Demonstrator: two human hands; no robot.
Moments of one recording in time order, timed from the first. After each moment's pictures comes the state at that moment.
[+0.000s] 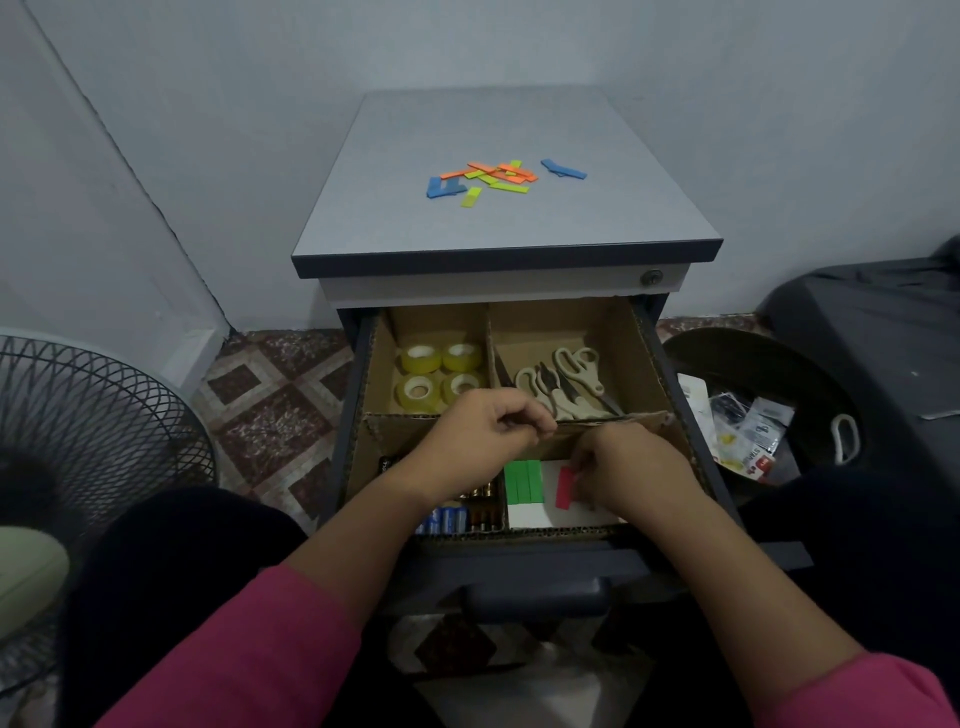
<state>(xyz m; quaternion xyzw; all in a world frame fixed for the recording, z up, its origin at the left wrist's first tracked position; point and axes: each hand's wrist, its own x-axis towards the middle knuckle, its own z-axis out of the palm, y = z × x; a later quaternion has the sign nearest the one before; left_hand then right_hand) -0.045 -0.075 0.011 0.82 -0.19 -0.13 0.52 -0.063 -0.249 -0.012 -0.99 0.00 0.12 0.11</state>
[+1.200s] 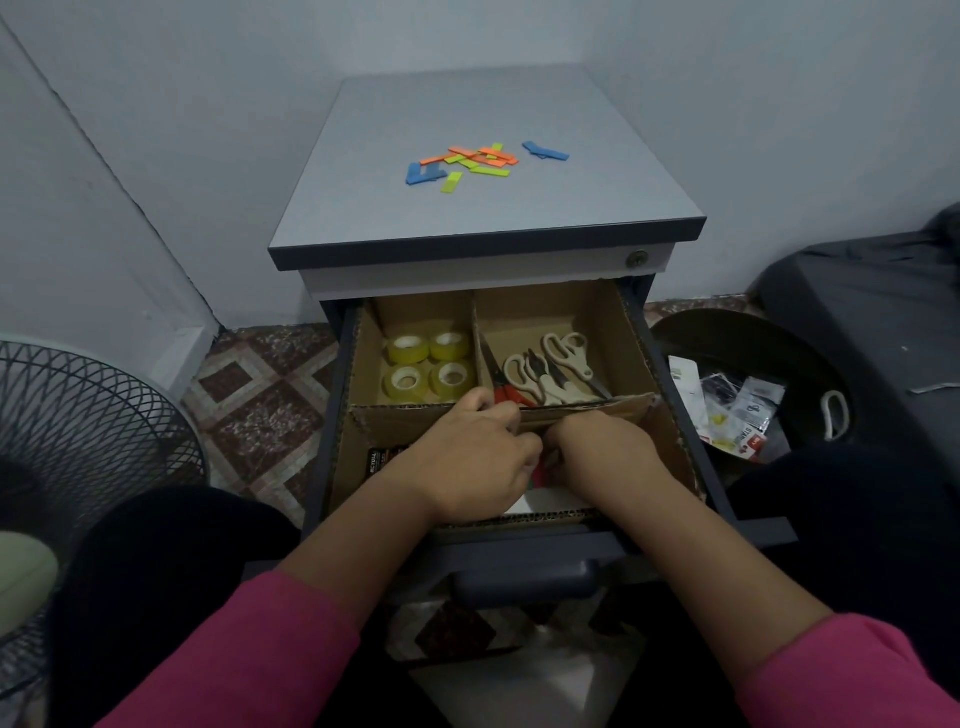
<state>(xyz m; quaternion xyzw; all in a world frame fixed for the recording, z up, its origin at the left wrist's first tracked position) -0.056 -0.078 0.007 0.91 -0.41 -0.05 0.02 -0.063 -0.236 -0.017 -0.99 -0.07 0.08 0.08</state>
